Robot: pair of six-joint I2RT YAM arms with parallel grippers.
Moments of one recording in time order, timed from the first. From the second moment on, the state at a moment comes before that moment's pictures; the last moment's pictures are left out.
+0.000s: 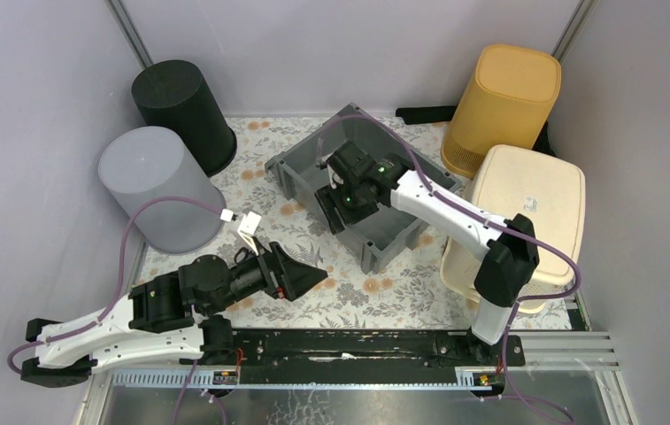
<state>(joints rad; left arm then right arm) -1.30 0.52 0.78 -0.48 -0.32 -0.92 0.83 1.79 1.70 -0.97 -0.06 0.26</state>
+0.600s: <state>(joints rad) -1.30 0.52 0.81 -0.48 -0.32 -0.90 0.91 1.84 1.63 -1.07 0.04 0.24</state>
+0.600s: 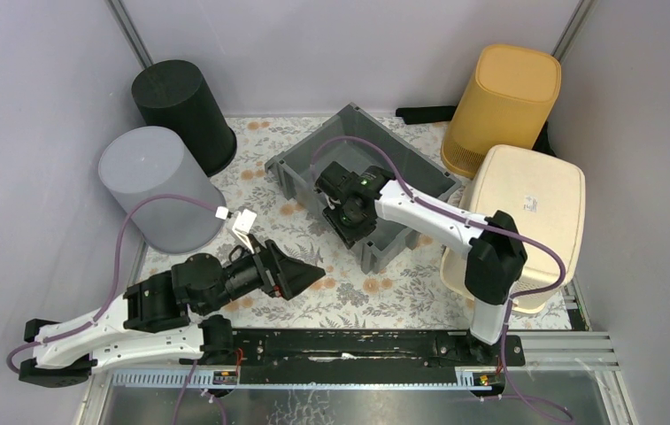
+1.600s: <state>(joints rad) -1.30 0.47 0.84 -0.49 -0.32 -0.88 0.87 1.89 2.04 -1.21 -0.10 0.36</state>
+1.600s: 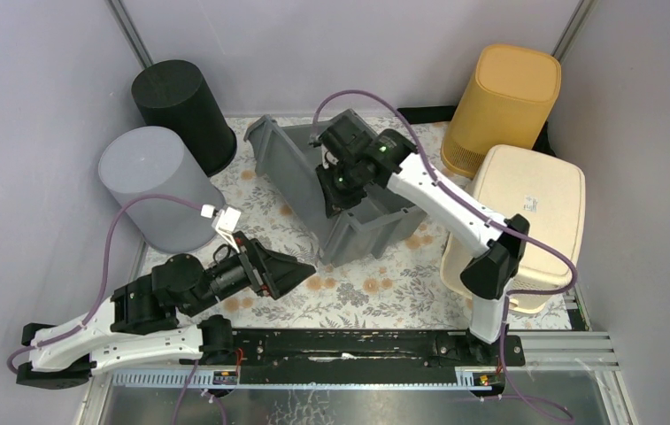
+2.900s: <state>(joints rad) -1.30 0.56 0.97 -0.54 -0.33 -0.82 0.41 1.19 1.00 -0.02 -0.46 1.18</state>
